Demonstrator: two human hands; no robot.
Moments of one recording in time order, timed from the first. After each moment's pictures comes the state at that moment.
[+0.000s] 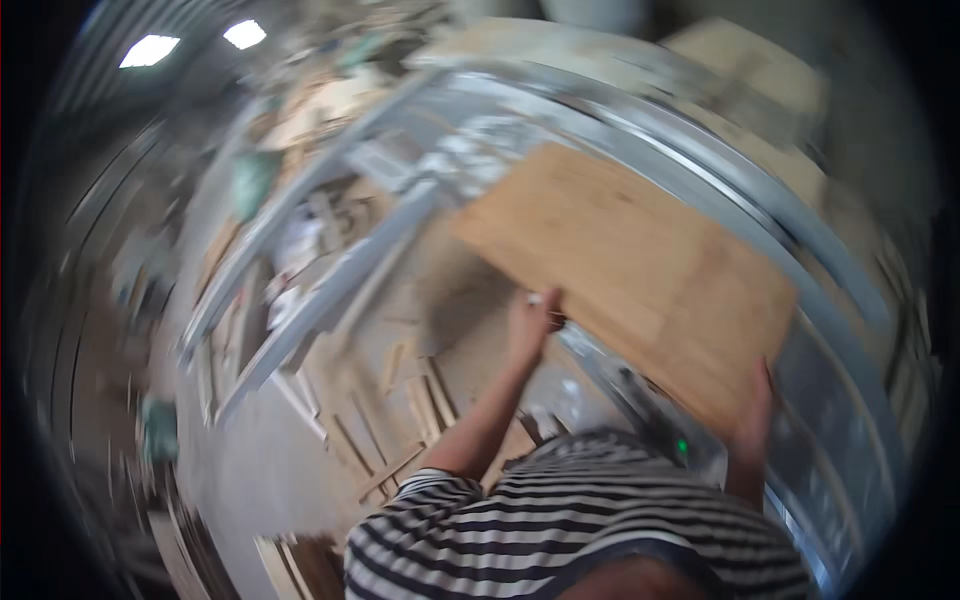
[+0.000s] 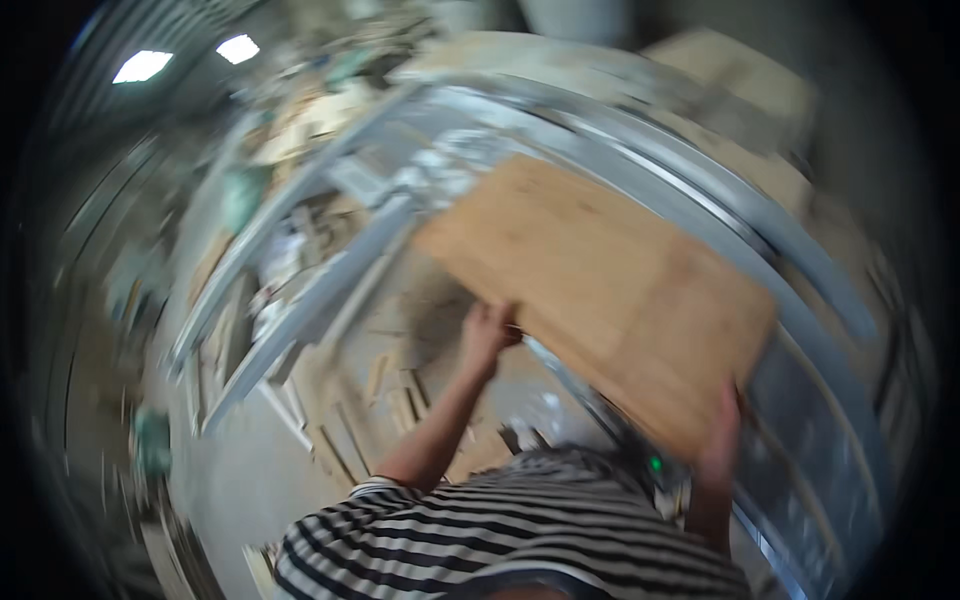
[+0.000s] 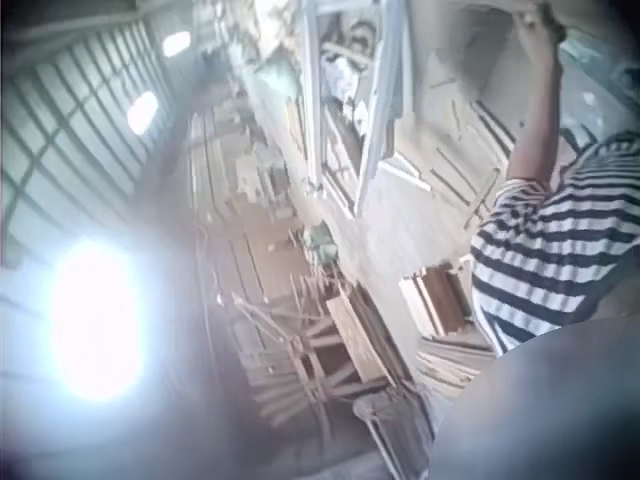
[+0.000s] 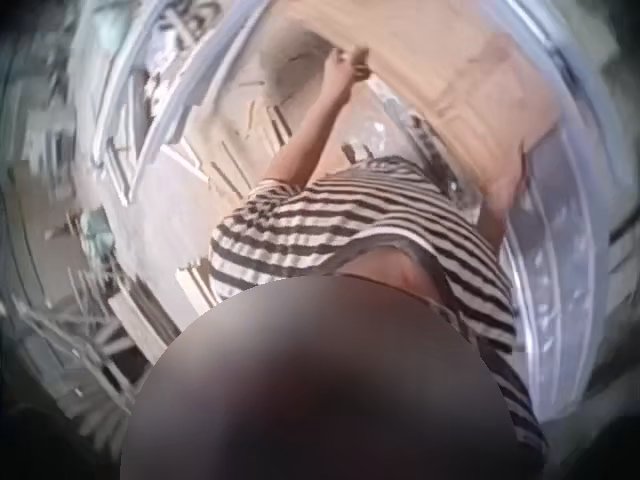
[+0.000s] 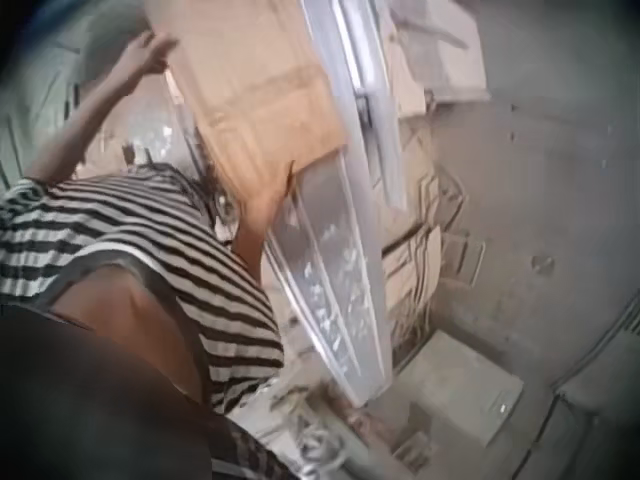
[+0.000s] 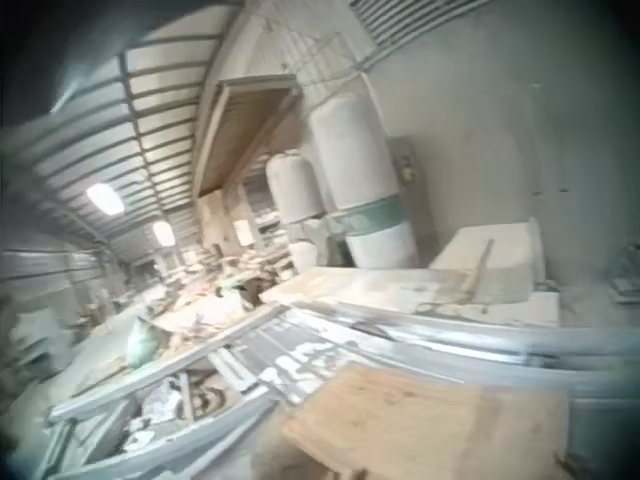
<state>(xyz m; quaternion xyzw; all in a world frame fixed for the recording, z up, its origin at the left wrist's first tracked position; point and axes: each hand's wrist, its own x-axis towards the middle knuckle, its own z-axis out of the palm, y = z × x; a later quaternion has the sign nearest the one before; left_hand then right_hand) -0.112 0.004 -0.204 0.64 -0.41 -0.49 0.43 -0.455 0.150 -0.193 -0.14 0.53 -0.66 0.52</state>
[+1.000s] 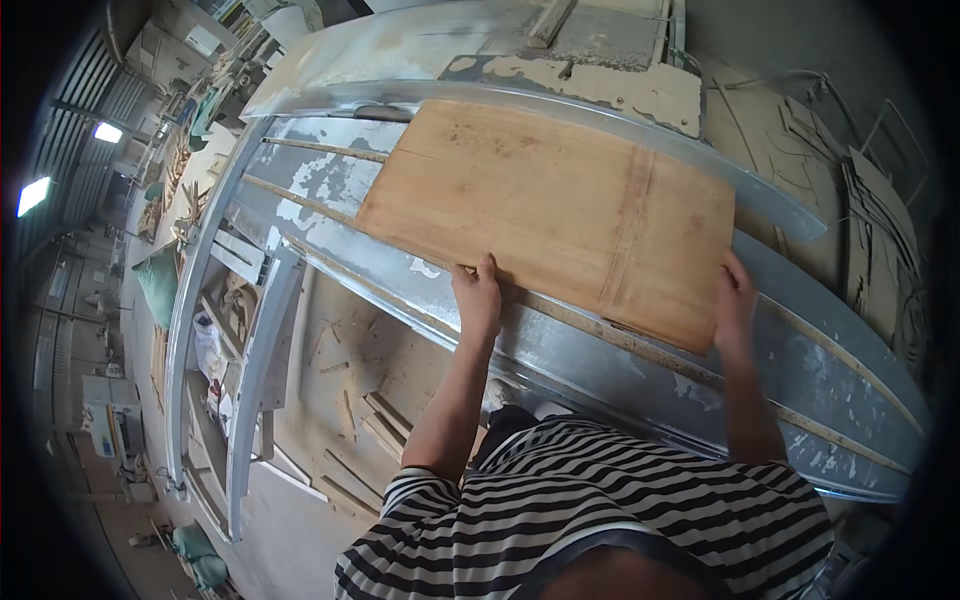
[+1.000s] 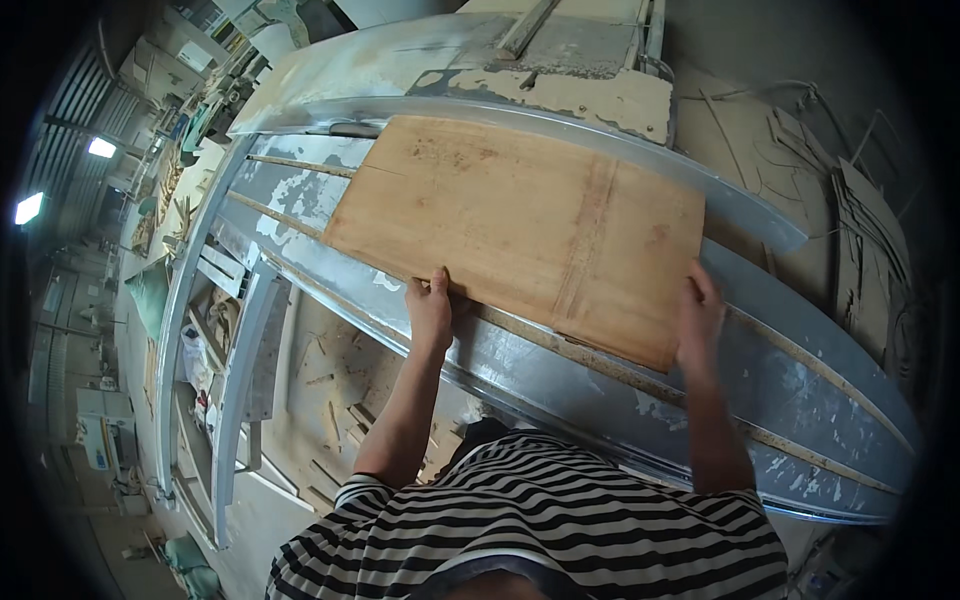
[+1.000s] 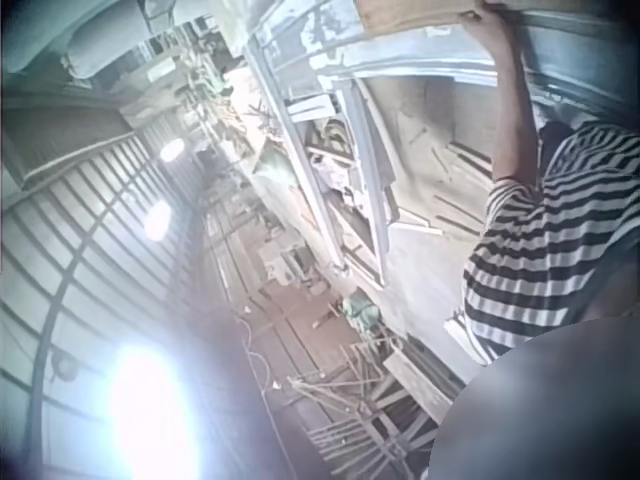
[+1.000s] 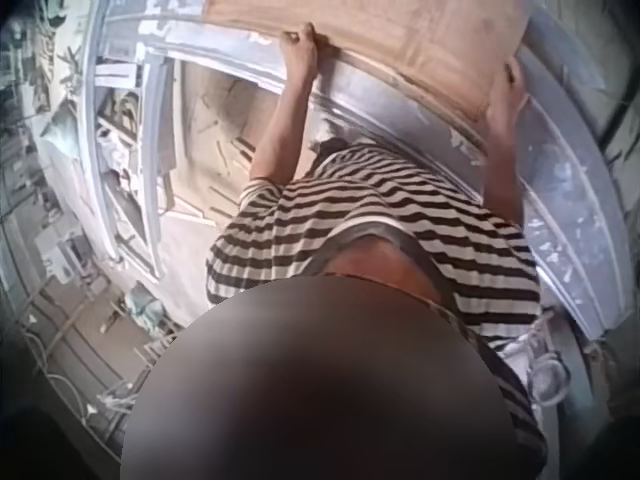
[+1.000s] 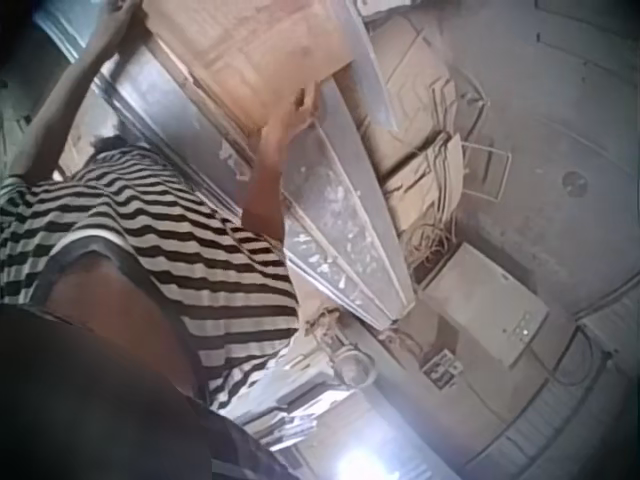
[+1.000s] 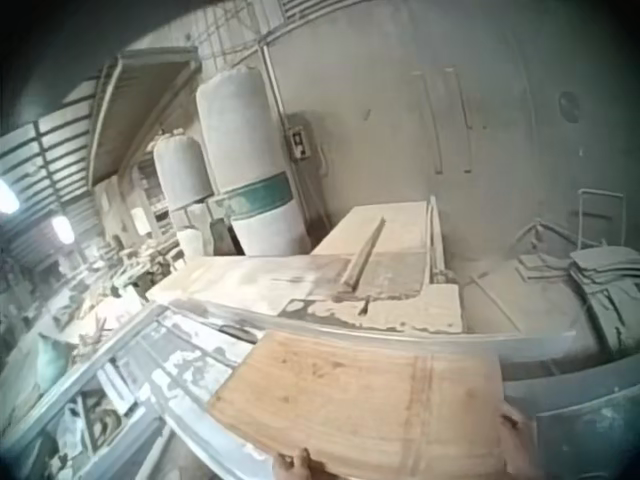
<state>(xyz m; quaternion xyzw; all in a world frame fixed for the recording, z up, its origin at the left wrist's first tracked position) -0.281 -0.115 -0.248 0.62 -0.46 -0.44 0.46 -0.633 0.049 -0.261 -0.31 0.82 -0.48 0.09</state>
